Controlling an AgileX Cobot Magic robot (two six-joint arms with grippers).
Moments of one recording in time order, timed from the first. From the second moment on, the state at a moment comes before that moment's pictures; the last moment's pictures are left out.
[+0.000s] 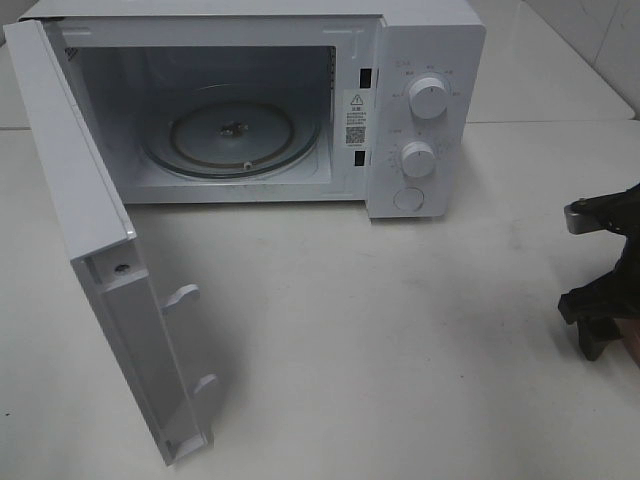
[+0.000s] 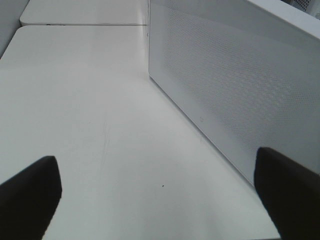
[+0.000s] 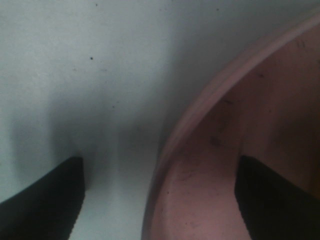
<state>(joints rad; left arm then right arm) 0.06 -0.01 -0.50 -0.18 1.03 0.10 0.02 1.79 -0.77 -0.29 0.53 0.18</state>
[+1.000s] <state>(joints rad) 0.06 -0.01 -0.50 -0.18 1.03 0.10 0.07 1.78 -0.78 -0.37 0.63 0.34</state>
